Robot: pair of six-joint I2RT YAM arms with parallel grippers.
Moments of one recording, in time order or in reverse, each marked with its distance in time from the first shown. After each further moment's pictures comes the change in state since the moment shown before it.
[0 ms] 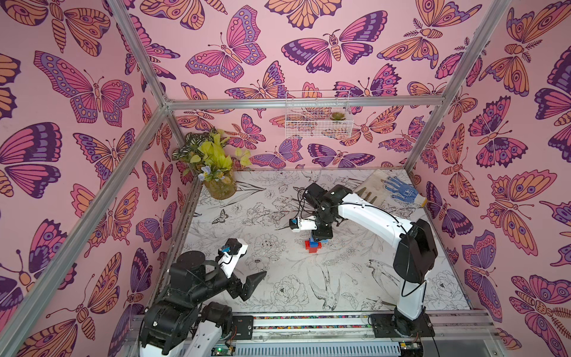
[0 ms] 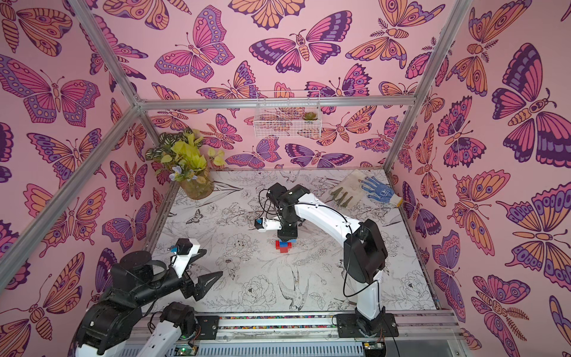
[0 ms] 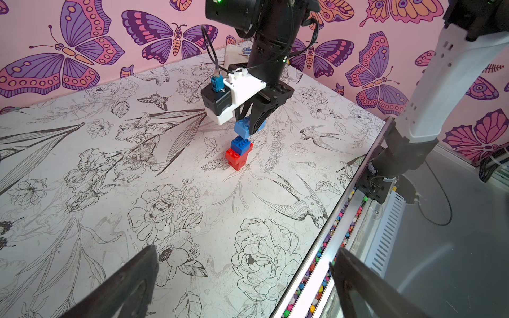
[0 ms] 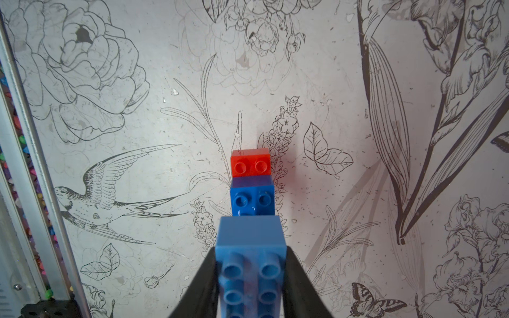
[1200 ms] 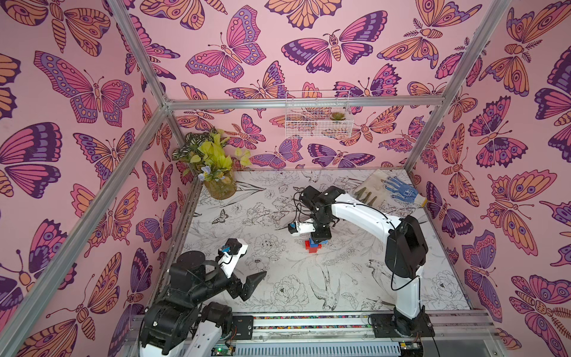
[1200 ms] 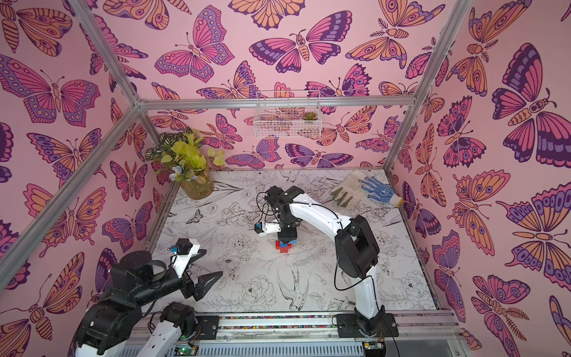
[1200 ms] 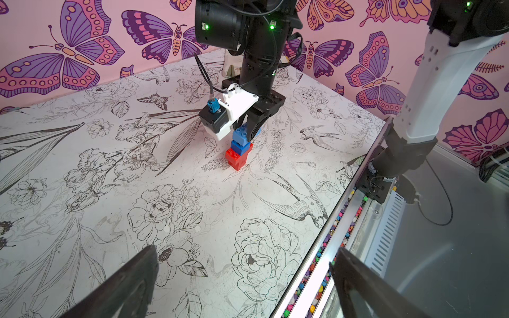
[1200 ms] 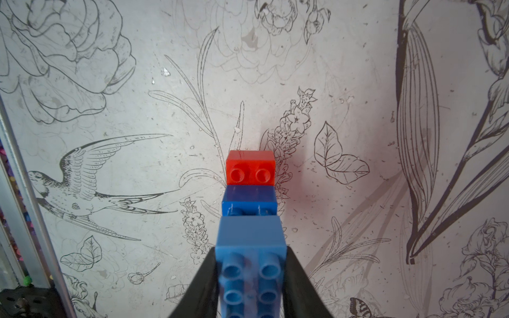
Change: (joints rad) left arm 0.000 0.000 0.000 0.000 0.000 0.000; right arm 0.000 0.077 0.025 -0.020 0.025 -0.073
